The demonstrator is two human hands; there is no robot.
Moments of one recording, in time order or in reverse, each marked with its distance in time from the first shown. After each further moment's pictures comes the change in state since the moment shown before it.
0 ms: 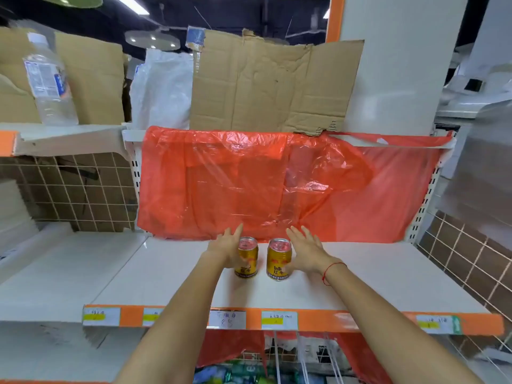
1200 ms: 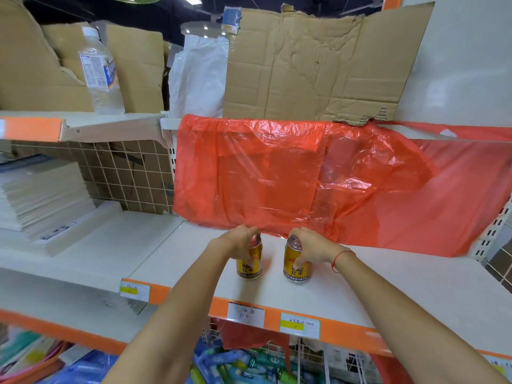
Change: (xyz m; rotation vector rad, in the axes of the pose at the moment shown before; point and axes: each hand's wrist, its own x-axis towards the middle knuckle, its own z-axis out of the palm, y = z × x) left_hand 0.002 -0.028 -0.014 -0.006 -0.111 -0.011; right_hand 0.057 -0.018 0.003 0.125 -0.161 -0.239
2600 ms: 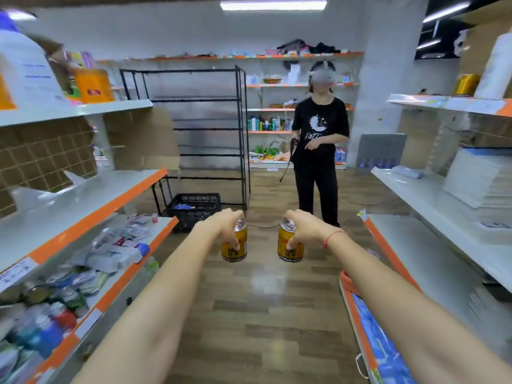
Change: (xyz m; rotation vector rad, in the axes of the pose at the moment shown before) left_hand -0.758 -0.221 0.042 -0.167 0.259 -1.519; right_hand -0.180 -0.692 0.255 -0.131 -0.433 -1.366
